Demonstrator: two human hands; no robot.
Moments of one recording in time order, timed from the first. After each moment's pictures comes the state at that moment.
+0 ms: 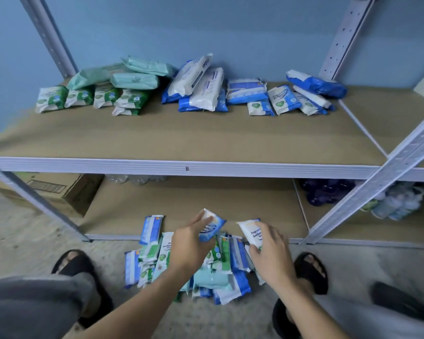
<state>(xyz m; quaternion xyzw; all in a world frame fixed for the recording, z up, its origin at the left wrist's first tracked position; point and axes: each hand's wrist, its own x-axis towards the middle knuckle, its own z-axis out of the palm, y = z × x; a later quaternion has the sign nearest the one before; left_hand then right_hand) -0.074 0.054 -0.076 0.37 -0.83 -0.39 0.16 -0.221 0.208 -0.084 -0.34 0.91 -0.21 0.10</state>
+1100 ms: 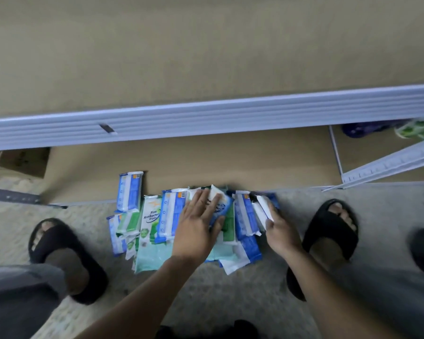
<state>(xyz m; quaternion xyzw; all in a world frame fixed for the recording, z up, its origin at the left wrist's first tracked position) -0.111 0.049 -0.247 0.31 -0.91 -0.28 0.02 -0.280 0.210 -0.292 -0.19 0.90 -0.14 0.36</state>
